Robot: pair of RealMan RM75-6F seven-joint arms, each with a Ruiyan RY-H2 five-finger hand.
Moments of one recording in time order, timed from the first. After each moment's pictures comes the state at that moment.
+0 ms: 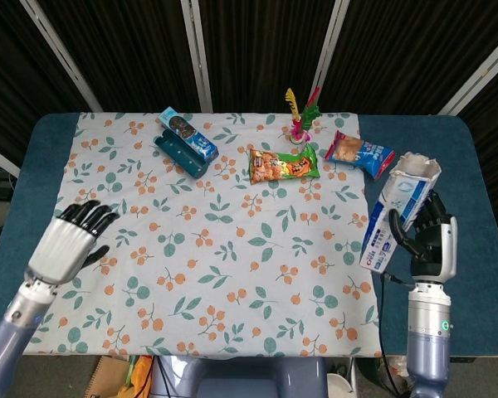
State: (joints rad) left arm -0.45 -1.24 0.08 -1.54 1.64 1.61 0.29; right arm 0.24 -1.36 0.49 -2.20 -1.13 1.52 0.59
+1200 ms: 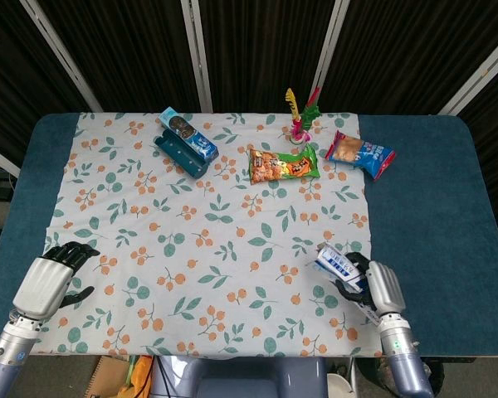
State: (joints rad) left arm -0.27 -1.30 0.11 -1.45 1.65 1.58 0.12; right arm 0.27 -1.45 0.10 -1.82 -1.18 1.28 -0.06
